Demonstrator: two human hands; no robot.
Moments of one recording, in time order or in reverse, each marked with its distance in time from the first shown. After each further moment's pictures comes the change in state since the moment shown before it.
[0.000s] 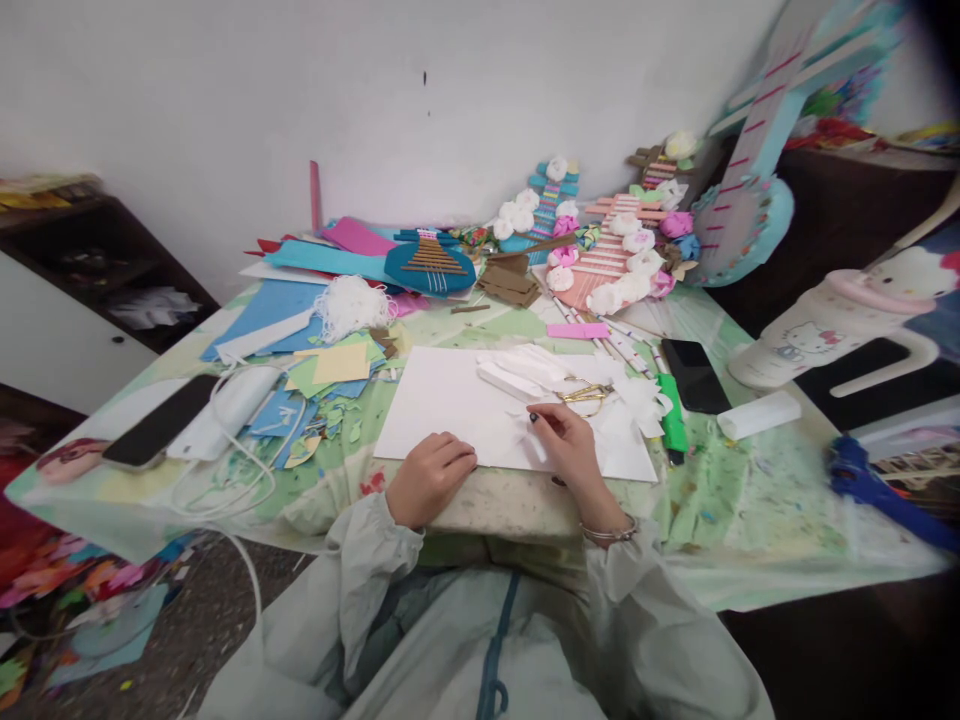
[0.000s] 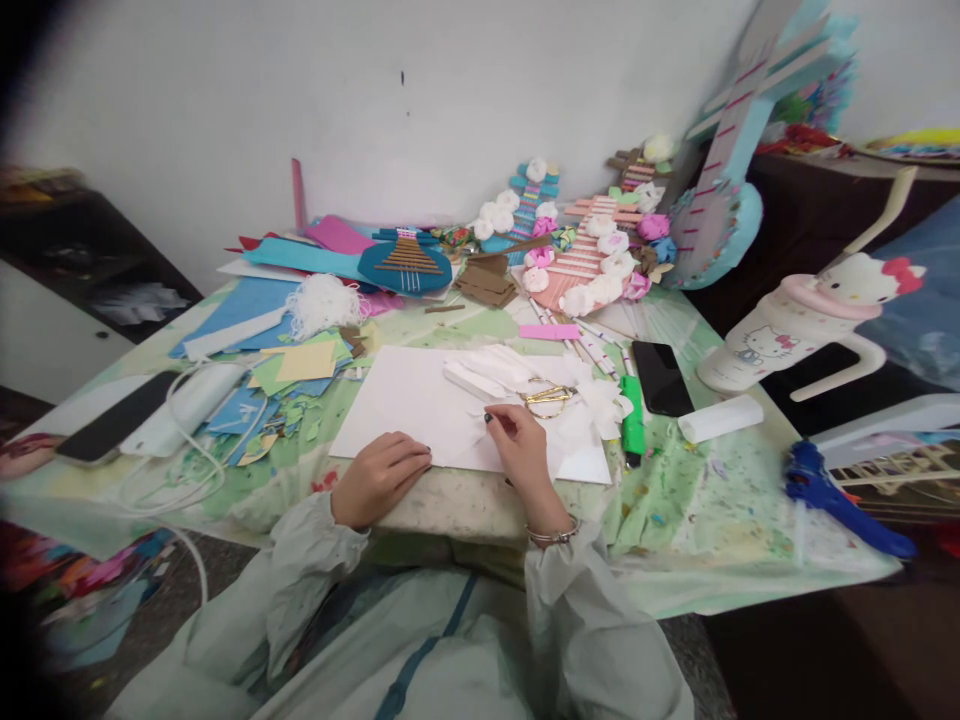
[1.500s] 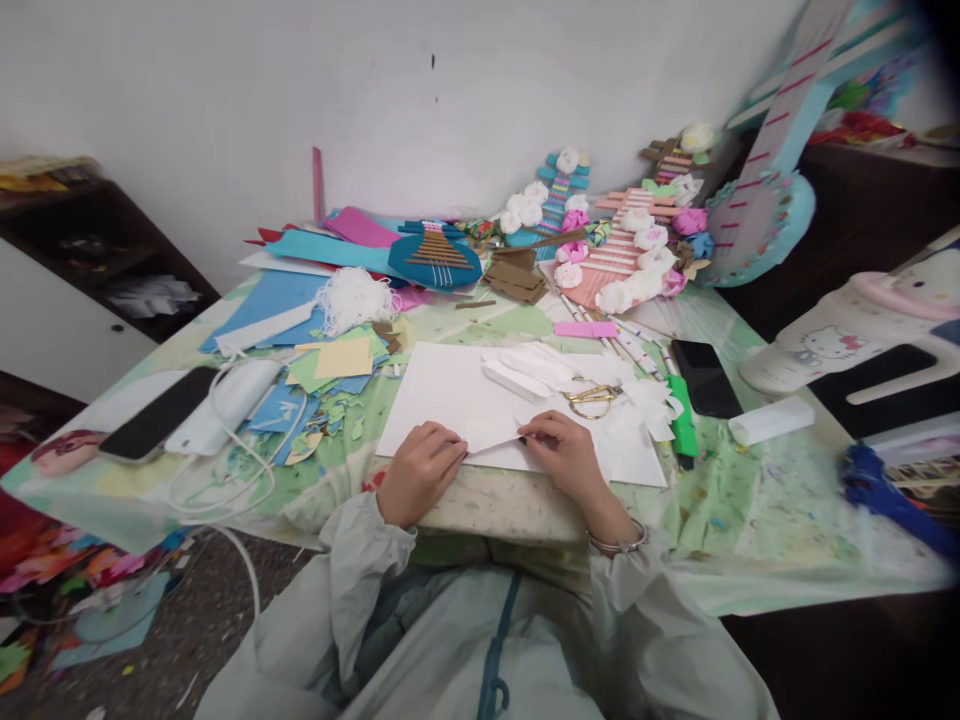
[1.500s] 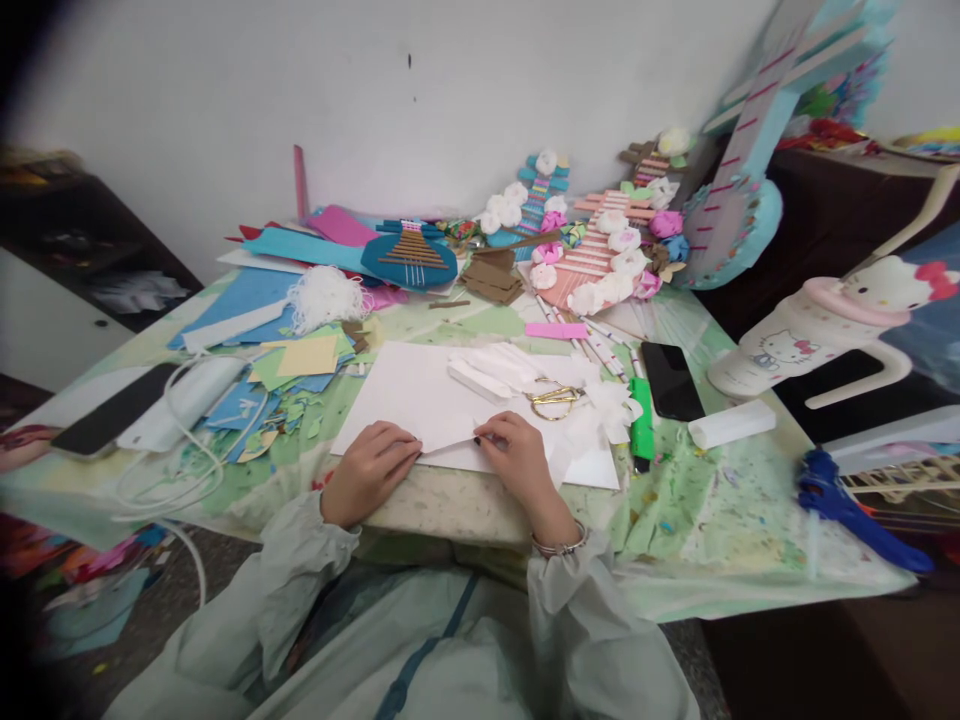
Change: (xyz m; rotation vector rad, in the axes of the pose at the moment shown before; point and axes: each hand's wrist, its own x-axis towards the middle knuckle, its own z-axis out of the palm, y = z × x) left_hand -0.007 -0.009 -0.004 -0.006 0.041 -0.168; right_hand -0.005 -0.004 0.001 -0.192 -0.214 -0.185
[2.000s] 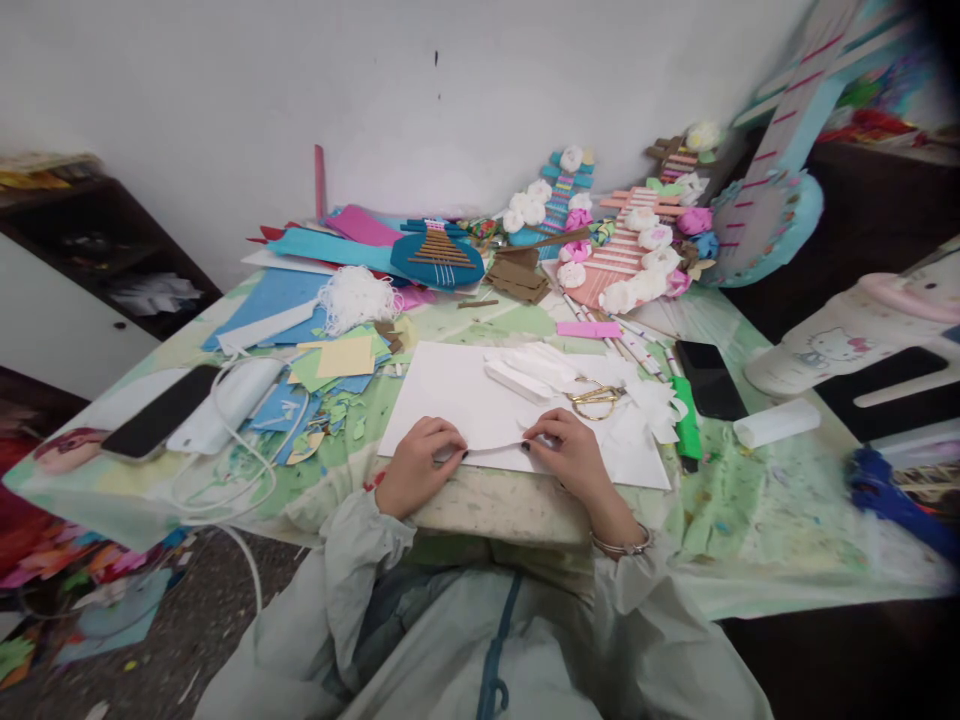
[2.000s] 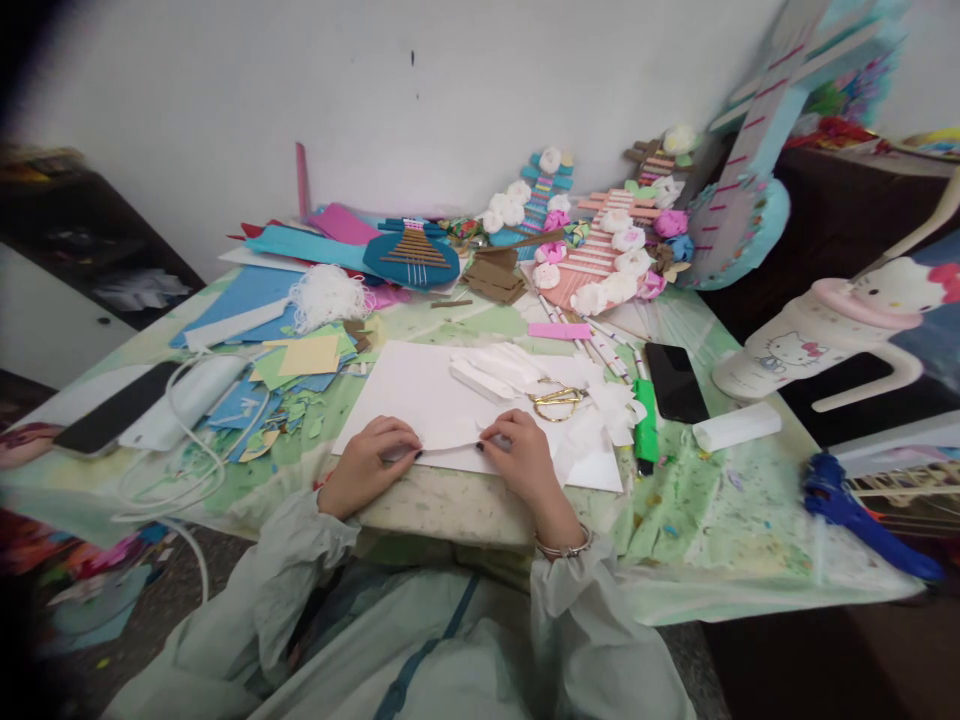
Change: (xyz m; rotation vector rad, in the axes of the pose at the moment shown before) left_hand 0.007 -0.008 -0.002 -0.271 -0.052 -0.225; right_hand 0.003 0.000 -0.005 -0.106 -0.018 0.027
